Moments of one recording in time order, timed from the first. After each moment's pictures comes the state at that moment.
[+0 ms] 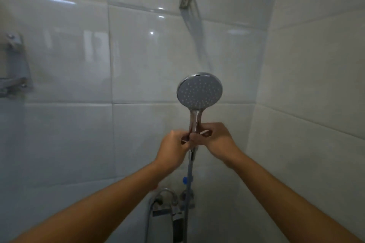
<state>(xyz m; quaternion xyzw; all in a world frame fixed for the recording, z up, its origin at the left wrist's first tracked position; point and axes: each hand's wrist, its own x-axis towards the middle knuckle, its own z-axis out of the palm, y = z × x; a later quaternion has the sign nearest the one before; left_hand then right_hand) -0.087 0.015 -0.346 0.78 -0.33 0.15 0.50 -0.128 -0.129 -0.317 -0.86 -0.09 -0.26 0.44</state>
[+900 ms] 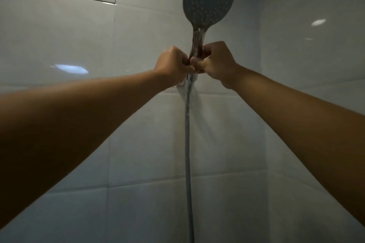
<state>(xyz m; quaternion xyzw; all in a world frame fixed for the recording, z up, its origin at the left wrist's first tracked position) -0.065 0.020 0.030 0.77 -0.35 0.41 0.35 -0.091 -0.121 0.037 -0.77 -0.20 -0.51 0.33</state>
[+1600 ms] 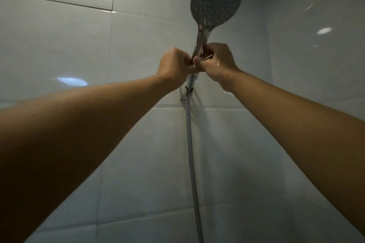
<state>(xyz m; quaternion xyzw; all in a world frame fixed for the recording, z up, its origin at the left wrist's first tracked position) 0.004 0.004 0.072 0.71 -0.35 0.49 0.35 -0.031 -0.124 0.077 -0.73 -0.17 -0.58 0.32</state>
